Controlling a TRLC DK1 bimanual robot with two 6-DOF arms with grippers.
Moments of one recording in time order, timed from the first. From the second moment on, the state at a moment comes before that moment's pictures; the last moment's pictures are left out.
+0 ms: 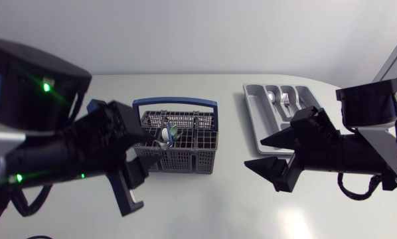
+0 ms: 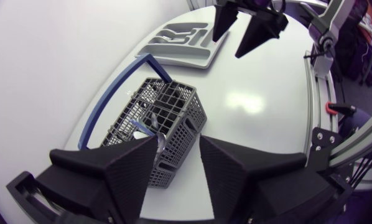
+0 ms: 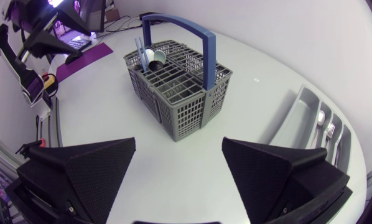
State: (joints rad) left arm -0.81 1.04 0.84 -0.51 -0.08 0.44; right arm 0.31 1.04 0.61 -0.33 -0.46 -0.32
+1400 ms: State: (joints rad) left arm -0.84 1.32 0.51 0.25 -0.36 0.58; right arm 0.25 1.05 0.56 -0.32 -0.51 -0.37
